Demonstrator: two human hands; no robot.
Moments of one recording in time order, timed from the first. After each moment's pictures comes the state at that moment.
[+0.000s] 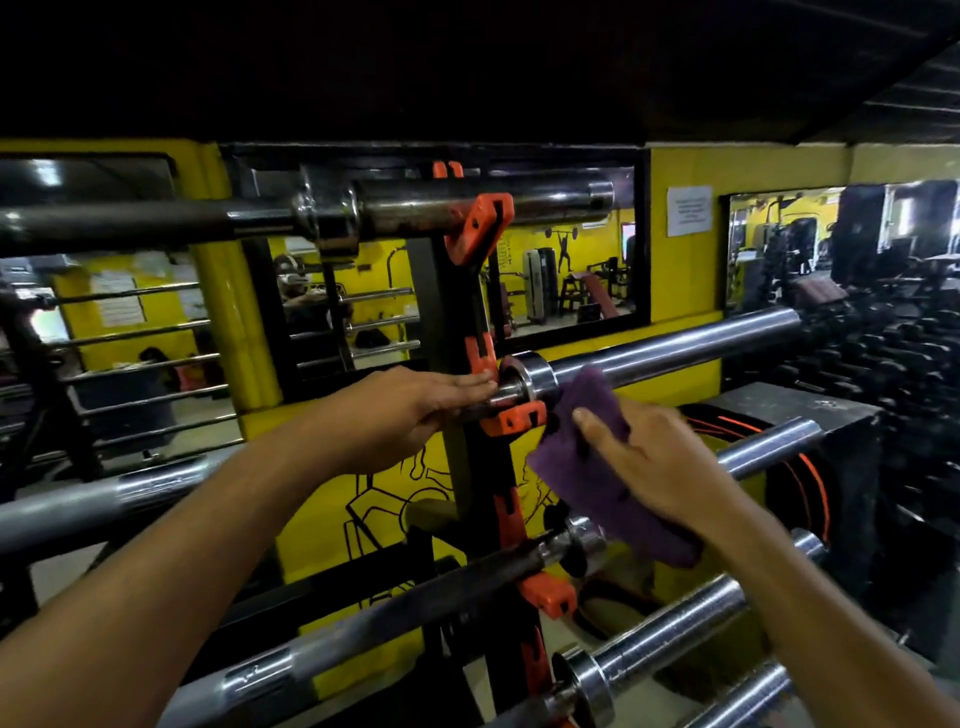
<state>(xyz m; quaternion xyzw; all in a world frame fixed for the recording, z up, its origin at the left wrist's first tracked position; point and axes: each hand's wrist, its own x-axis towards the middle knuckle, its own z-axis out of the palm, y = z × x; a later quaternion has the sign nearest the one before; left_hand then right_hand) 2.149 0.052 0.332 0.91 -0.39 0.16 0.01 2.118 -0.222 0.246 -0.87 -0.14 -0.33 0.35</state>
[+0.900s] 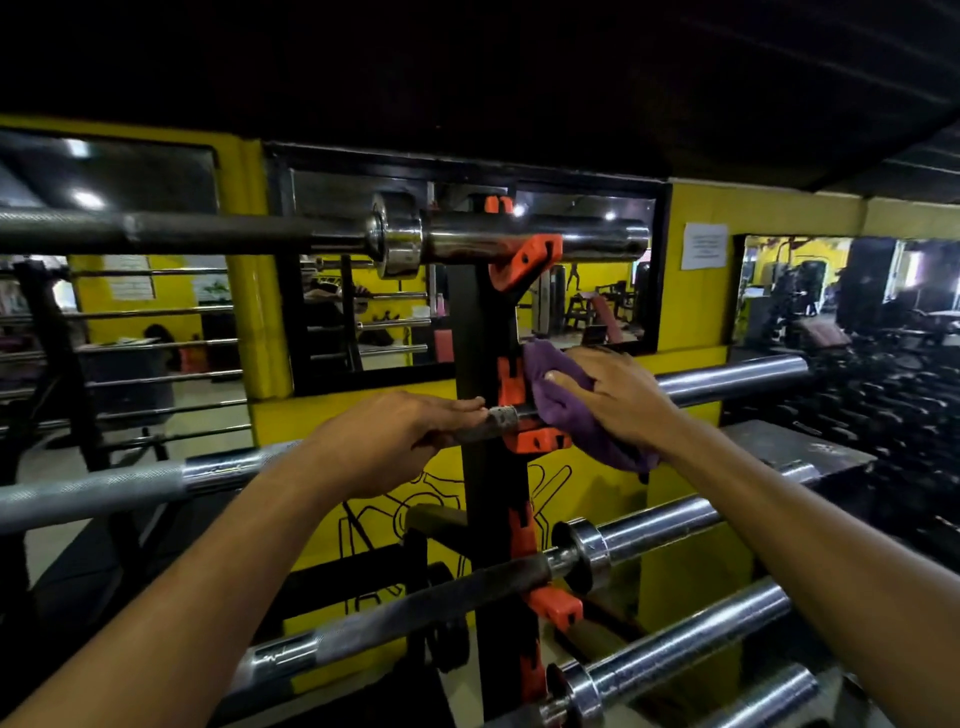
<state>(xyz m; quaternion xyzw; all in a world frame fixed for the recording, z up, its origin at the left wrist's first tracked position) 2.128 0.077 0.322 0.91 -0.35 0.22 0.05 2.178 -0.206 0.320 -0.91 -0.23 -0.31 0.18</state>
